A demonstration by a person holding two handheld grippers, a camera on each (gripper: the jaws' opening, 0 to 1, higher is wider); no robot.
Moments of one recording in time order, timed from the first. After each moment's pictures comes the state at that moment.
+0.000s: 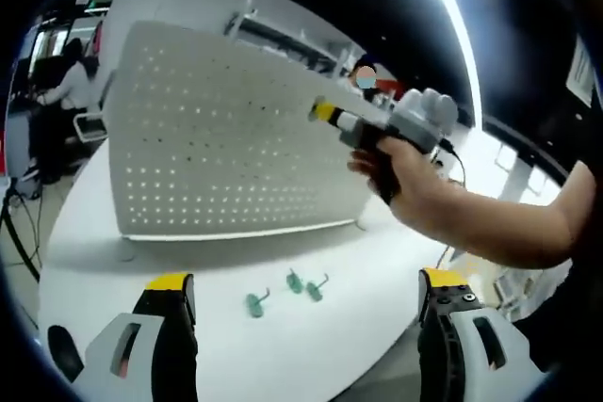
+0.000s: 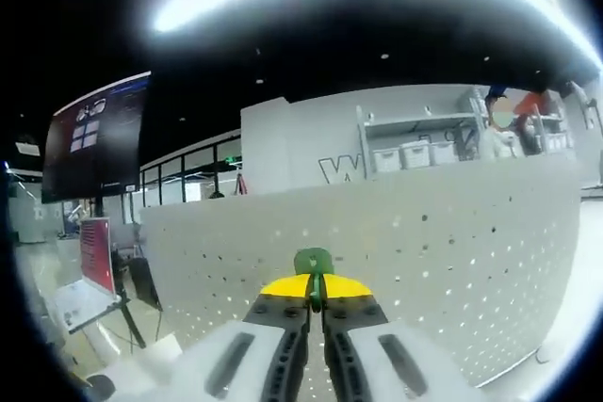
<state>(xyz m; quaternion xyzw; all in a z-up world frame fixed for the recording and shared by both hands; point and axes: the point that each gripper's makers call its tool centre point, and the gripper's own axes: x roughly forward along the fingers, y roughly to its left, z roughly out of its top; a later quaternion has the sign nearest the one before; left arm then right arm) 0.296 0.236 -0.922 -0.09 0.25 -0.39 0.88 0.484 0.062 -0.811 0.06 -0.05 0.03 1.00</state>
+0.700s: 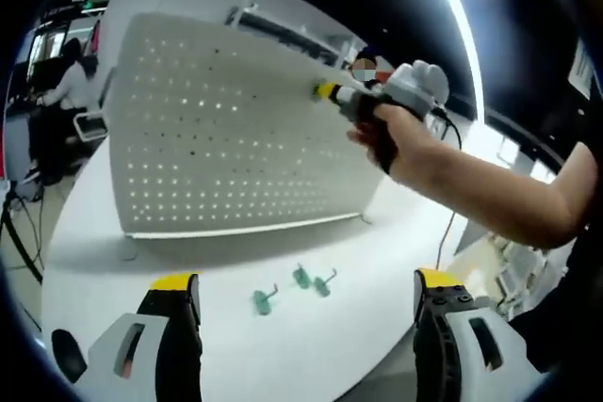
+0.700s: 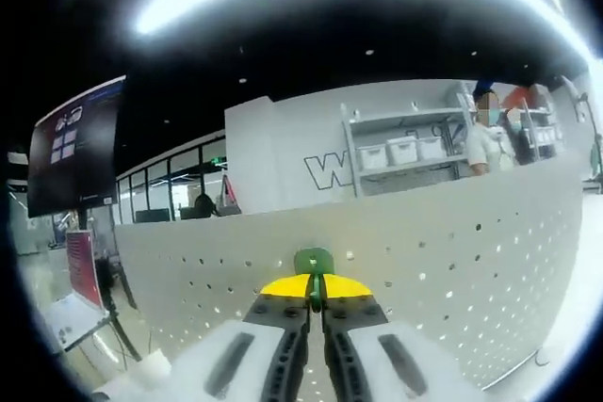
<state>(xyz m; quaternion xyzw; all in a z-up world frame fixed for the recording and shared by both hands) 0.302 0.239 -0.928 -0.09 0.26 -0.39 0.88 0.508 0.053 -0.800 0.08 -0.03 0.00 1.00</state>
